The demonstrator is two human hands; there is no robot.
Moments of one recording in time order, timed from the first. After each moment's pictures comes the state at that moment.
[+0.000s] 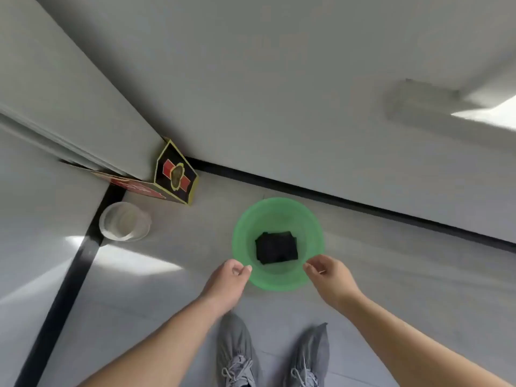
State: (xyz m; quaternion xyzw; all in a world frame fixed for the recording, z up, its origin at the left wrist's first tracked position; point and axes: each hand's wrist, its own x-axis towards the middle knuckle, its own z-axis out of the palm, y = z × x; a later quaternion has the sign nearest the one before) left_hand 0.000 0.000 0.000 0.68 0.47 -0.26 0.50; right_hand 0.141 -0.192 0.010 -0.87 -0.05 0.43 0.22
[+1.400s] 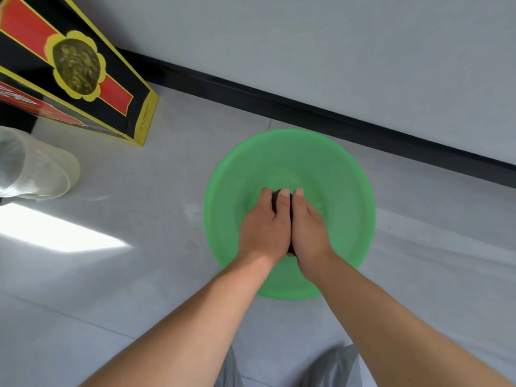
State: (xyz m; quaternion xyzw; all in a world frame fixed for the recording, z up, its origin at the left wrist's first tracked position) left_hand 0.103 -0.059 -0.252 0.72 0.48 -0.05 0.50; right_hand 0.145 -0.123 -0.258 -0.73 0.13 0.44 0.51
